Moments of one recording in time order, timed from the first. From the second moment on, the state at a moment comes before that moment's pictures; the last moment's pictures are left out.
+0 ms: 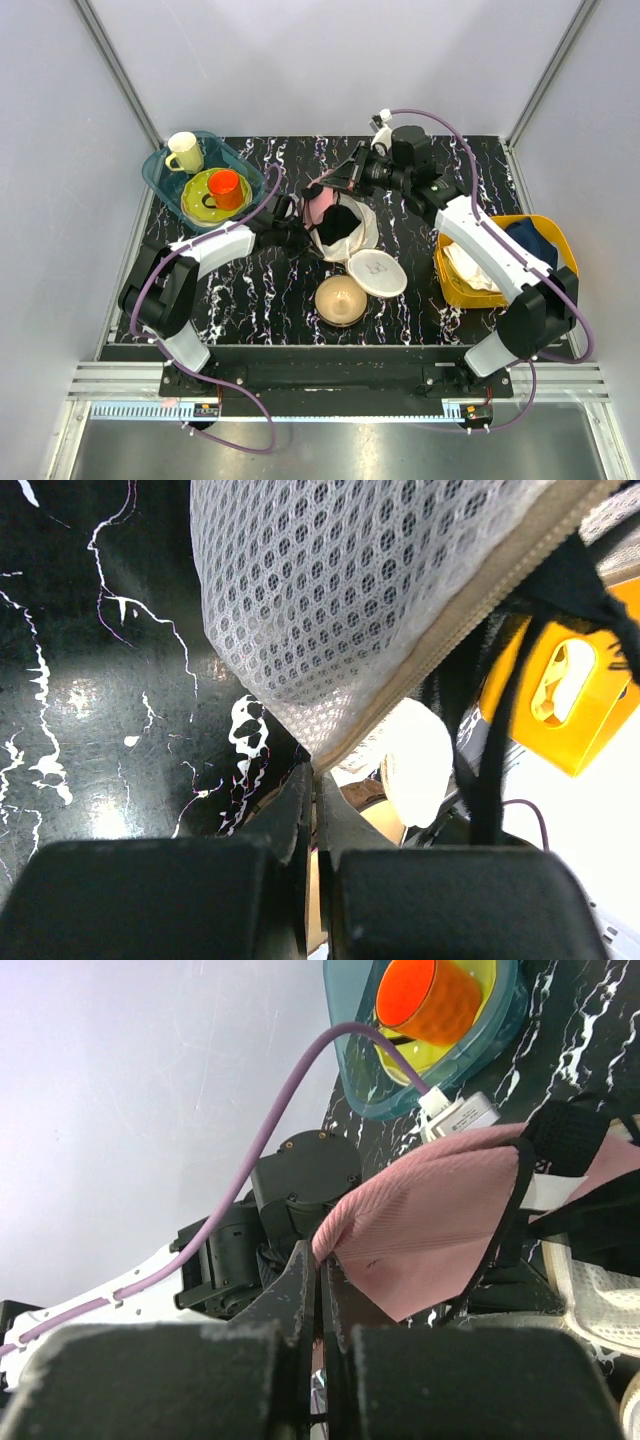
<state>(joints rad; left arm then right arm) -0.49 1.67 1.02 -0.26 0.43 -0.89 0.52 1.54 1.43 -0.20 -0.50 0.89</state>
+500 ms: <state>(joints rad) -0.49 1.64 1.03 -0.28 0.43 -0.88 0.29 1.28 1.49 -0.39 -0.23 0.68</state>
